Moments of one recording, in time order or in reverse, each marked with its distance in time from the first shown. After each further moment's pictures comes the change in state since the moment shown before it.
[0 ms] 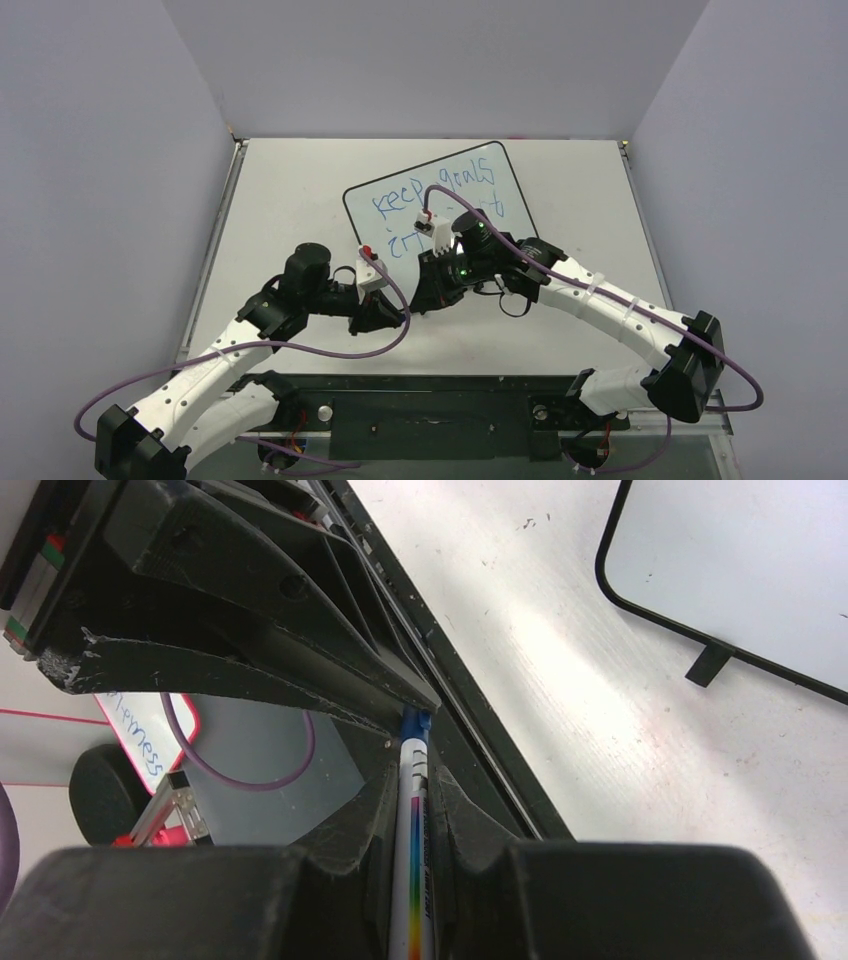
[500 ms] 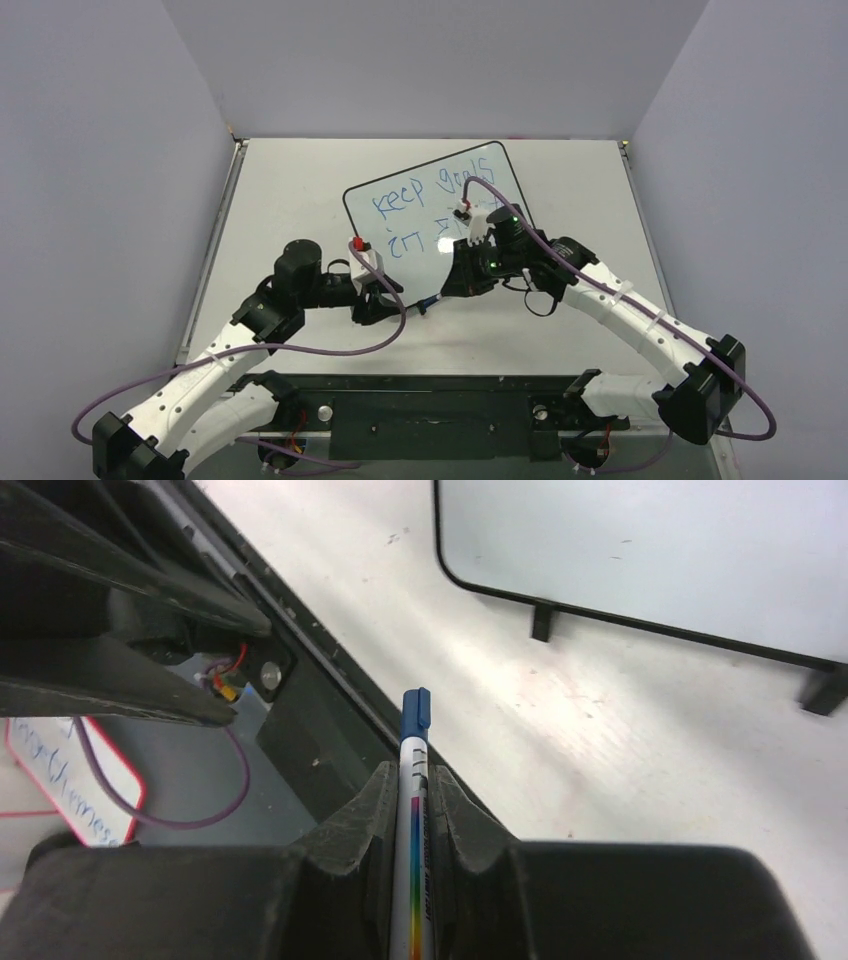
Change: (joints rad) left arm -0.002 -0.026 0.018 0.138 -0.065 -0.012; right arm -0.154 -0.103 -0.082 -0.064 0.062 -0.040
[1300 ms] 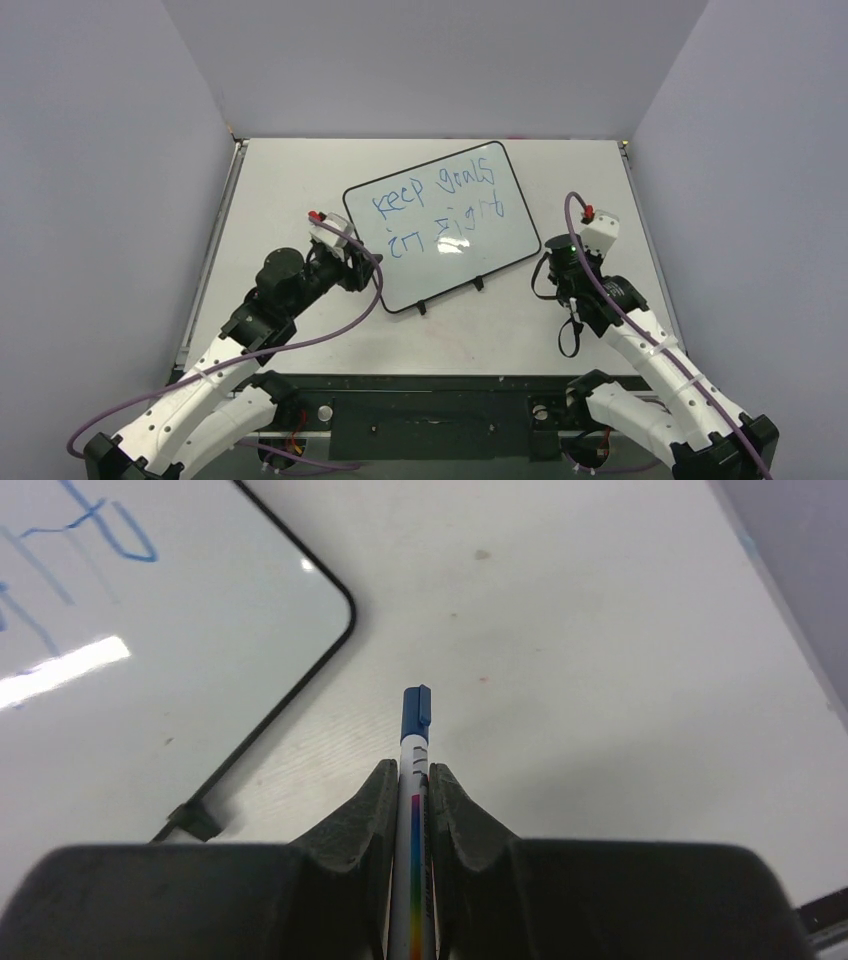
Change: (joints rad) left arm 0.000 -0.114 -0.029 0.124 -0.668 -0.232; right arm -0.247 -0.336 -0.261 -0.079 1.061 0.187
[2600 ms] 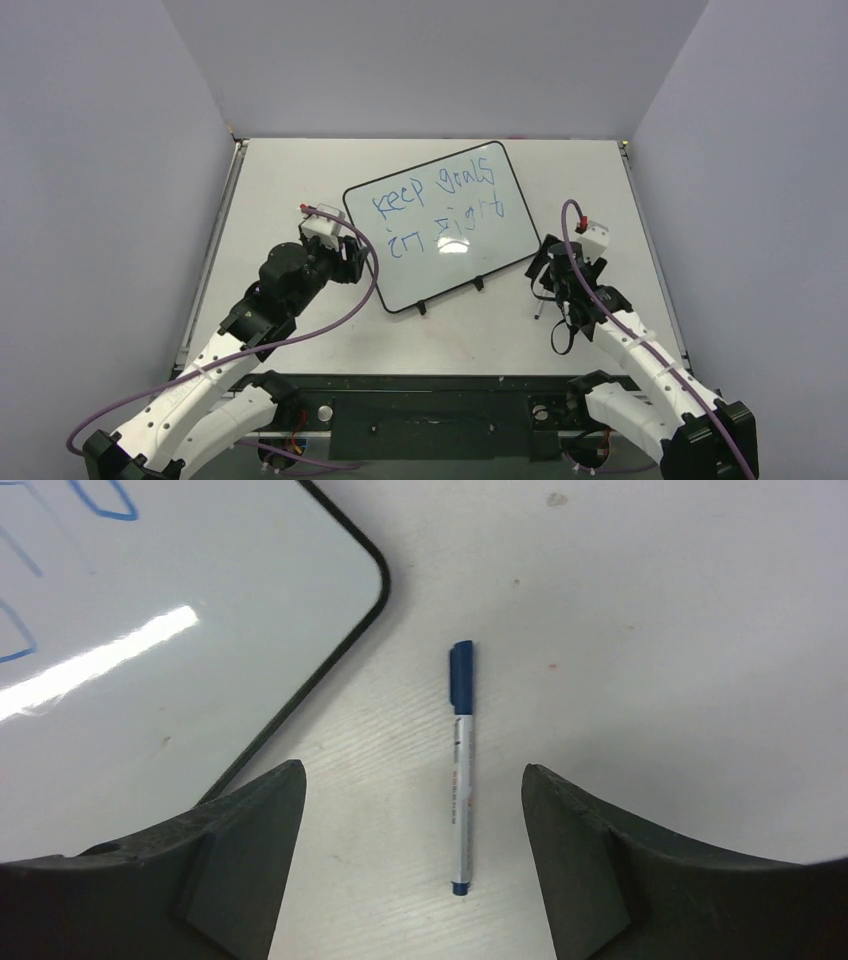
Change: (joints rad) left arm 0.000 0.033 0.051 -0.113 -0.259 -0.055; right arm -0.134 0.044 -0.253 0.307 -0.122 0.030
